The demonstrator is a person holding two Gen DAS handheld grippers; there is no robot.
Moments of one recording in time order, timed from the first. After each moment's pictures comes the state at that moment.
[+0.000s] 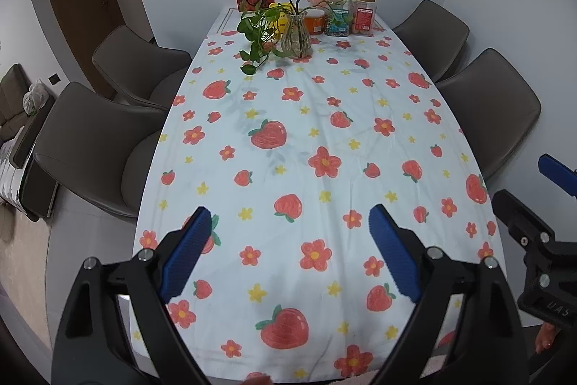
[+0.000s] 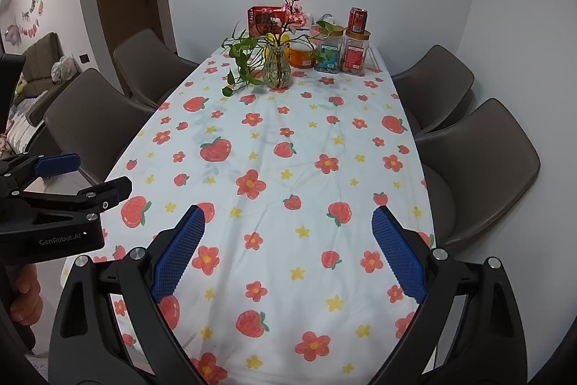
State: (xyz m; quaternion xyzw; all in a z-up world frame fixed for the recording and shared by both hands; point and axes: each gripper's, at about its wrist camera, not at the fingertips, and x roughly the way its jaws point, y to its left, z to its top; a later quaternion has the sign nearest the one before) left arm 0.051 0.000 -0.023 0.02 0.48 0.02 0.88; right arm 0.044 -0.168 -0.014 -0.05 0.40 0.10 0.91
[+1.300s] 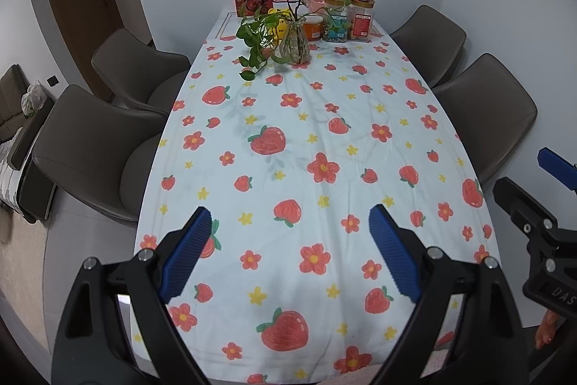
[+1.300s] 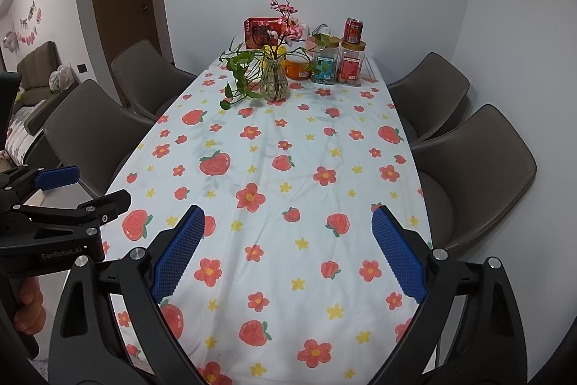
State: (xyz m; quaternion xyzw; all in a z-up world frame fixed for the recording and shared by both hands) left arm 0.052 -0.001 -0.018 0.02 0.47 0.01 0.88; right arm 0.042 -0.165 -0.001 -0.04 0.39 0.09 0.92
